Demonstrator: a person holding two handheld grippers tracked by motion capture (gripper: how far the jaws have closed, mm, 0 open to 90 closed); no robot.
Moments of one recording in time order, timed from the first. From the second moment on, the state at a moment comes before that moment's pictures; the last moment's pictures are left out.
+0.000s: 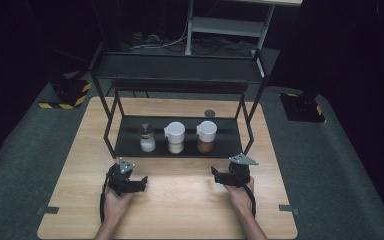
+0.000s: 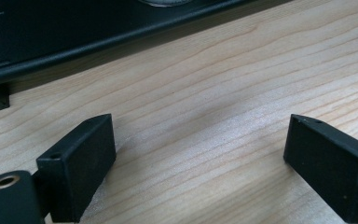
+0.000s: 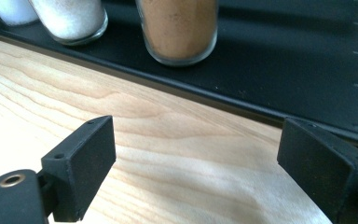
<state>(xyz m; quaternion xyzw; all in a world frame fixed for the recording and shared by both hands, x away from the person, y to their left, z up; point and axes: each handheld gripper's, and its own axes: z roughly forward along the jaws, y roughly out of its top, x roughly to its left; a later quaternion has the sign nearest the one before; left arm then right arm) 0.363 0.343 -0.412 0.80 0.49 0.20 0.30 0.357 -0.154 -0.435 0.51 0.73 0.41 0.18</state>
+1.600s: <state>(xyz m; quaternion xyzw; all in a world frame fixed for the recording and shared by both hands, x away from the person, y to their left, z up) 0.363 0.343 -0.412 0.80 0.49 0.19 0.30 0.344 -0.148 -0.441 0.54 0.74 0.36 0.18</state>
